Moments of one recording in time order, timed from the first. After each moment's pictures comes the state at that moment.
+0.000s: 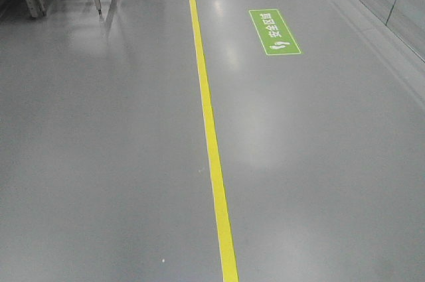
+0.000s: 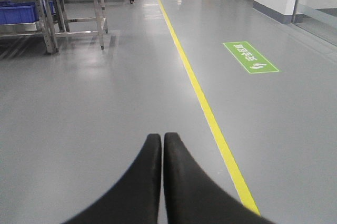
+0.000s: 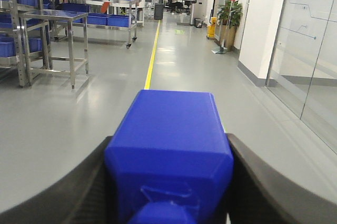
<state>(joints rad) 0.00 0.04 -0.33 0.11 0.41 -0.20</state>
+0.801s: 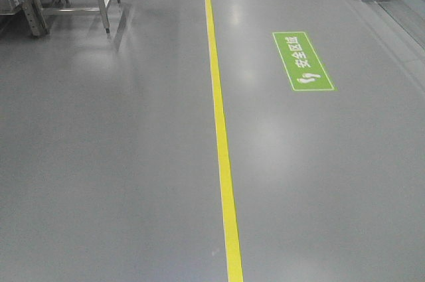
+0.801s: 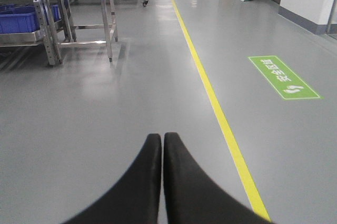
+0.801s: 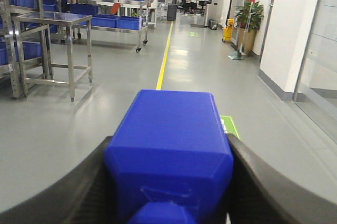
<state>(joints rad) 0.00 0.04 -0.33 0.11 0.41 -0.20</state>
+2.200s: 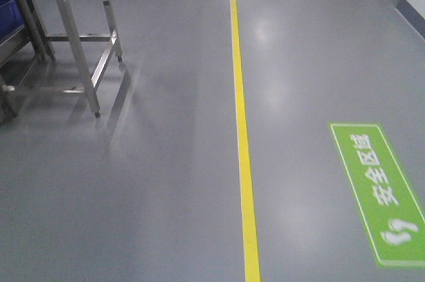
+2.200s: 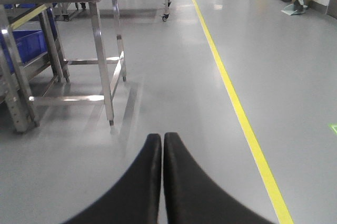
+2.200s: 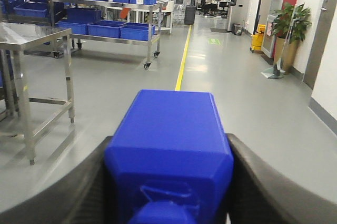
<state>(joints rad) 0.00 0.04 -0.33 0.11 0.41 -0.20</state>
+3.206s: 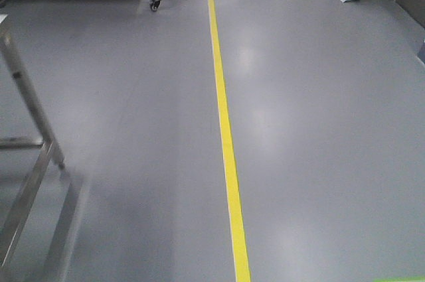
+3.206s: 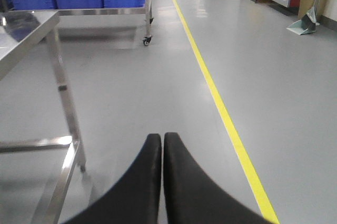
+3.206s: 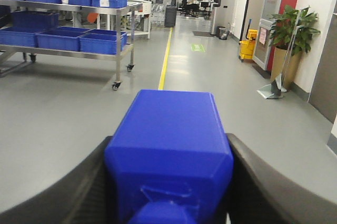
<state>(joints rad) 0.00 0.04 -0.33 0.11 0.41 -0.20</state>
